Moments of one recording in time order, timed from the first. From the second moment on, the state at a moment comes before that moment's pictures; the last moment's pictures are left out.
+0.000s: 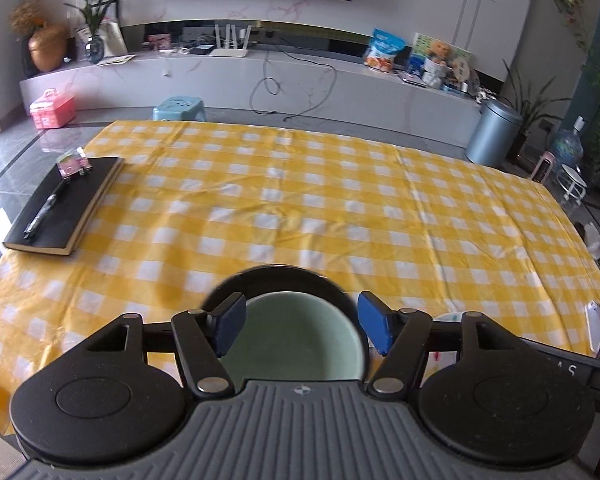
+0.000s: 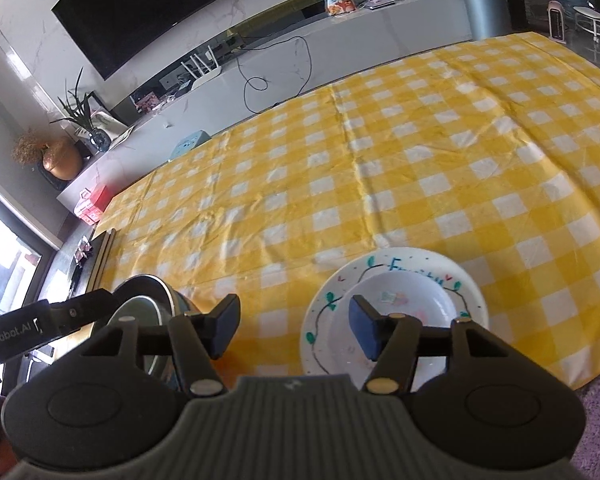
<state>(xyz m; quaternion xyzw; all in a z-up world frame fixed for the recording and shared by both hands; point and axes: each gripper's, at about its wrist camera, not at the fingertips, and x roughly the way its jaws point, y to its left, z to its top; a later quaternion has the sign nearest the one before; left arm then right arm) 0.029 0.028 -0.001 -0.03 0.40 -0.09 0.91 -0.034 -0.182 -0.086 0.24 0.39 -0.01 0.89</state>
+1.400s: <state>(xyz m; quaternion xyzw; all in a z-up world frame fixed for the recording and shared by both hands) 0.064 0.116 -0.103 -0.26 0.51 -0.10 0.81 0.039 -0.111 -0.153 0.31 0.50 0.06 0.80</state>
